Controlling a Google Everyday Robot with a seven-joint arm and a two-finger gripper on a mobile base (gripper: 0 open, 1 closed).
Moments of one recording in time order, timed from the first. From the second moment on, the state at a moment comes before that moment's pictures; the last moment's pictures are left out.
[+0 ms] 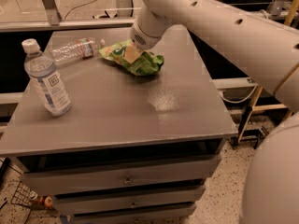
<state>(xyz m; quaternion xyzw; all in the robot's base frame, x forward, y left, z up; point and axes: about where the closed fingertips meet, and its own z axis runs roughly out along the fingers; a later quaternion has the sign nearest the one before) 0.704 0.044 0.886 -0.51 0.80 0.04 0.31</state>
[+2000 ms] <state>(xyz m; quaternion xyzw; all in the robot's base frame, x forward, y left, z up) 0.589 0.069 0.940 -0.61 0.71 0.10 0.33</state>
